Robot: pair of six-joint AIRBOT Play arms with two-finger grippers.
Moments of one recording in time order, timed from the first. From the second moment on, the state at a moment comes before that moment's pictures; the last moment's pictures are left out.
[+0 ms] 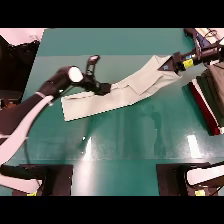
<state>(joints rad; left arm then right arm) -0.50 -1.65 1.45 1.12 -0.86 -1.62 -0.13 -1.63 1.74 -0.67 1.54 1.25</state>
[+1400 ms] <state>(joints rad) -0.19 -1.38 1.76 1.54 -1.33 -1.54 0.52 -1.78 2.03 -0.81 1.28 1.39</state>
